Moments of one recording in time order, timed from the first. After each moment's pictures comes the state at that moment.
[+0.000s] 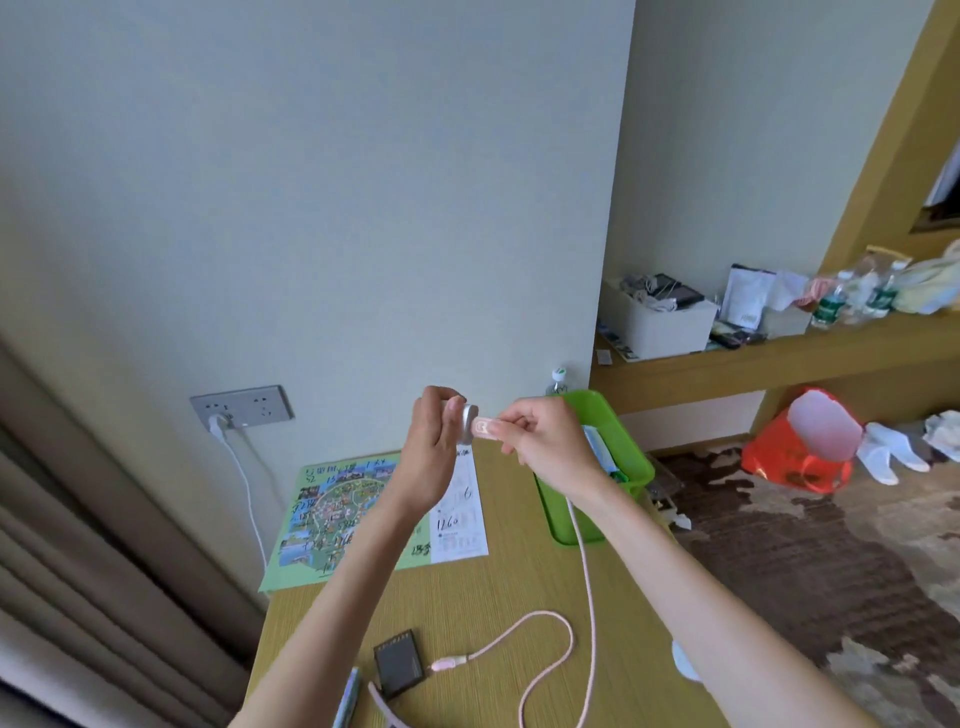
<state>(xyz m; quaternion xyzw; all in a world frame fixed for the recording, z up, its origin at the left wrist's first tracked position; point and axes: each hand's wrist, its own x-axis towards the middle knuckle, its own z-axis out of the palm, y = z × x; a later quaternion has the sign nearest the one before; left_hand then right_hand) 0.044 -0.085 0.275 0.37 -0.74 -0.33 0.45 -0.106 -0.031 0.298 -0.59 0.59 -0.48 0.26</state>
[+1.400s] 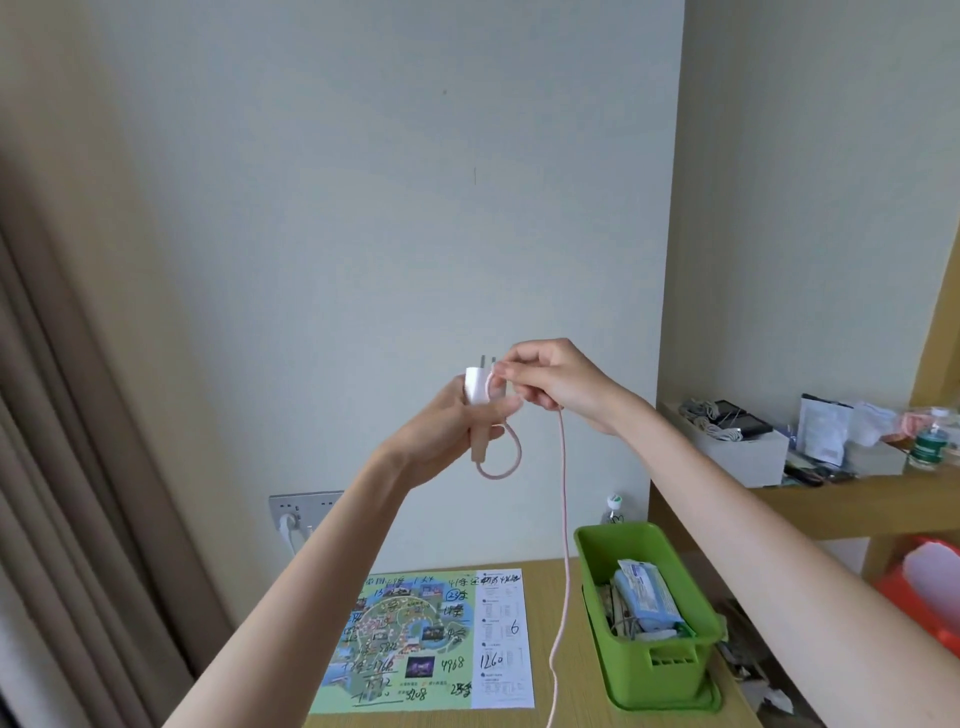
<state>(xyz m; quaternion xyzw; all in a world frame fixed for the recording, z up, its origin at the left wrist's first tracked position) 0.064 -0.114 0.455 0.25 -0.73 -0.53 0.35 -0.113 -0.091 0.488 -0.73 0.41 -0.45 0.31</state>
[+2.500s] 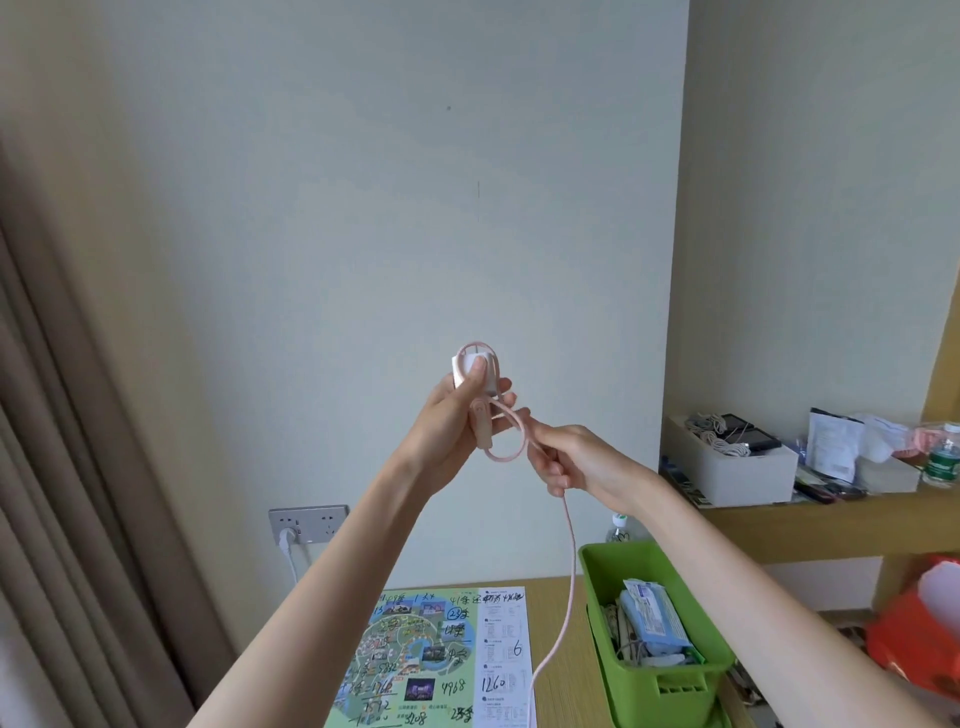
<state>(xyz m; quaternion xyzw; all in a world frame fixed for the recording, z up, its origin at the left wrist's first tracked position) 0.050 -0.117 0.467 0.20 -0.60 -0.59 0.49 -0.133 -0.105 0.425 -0.64 0.41 -0.41 0.50</state>
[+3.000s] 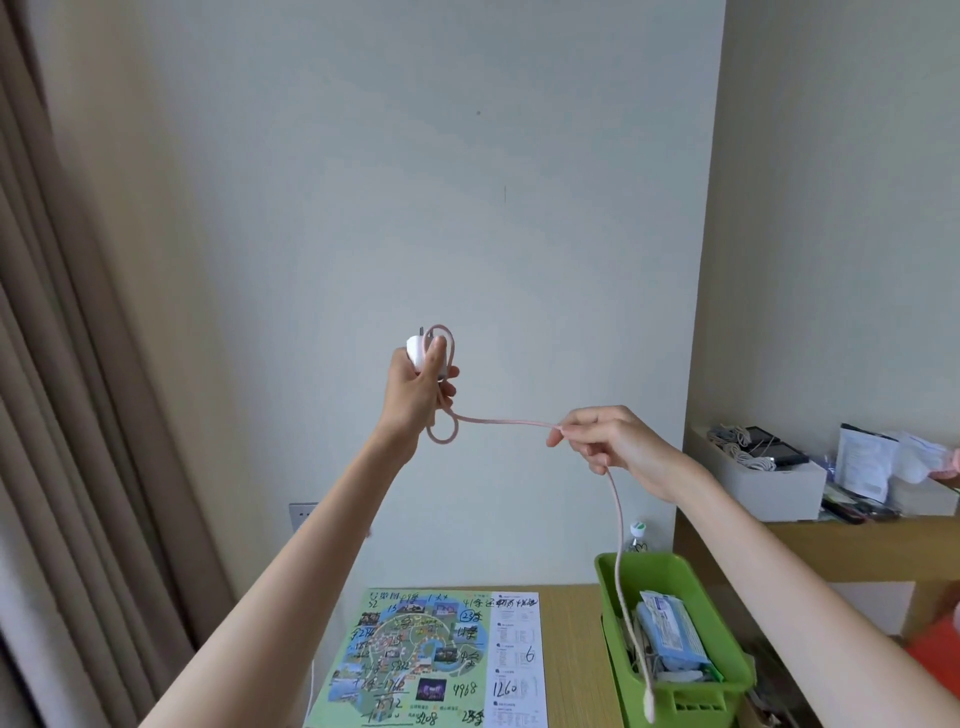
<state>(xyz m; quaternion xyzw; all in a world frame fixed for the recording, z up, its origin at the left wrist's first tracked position) 0.092 -0.147 0.486 0.38 -0.59 -0.35 0.62 -0.151 -0.106 0.446 -0.69 0.44 -0.41 0.40</state>
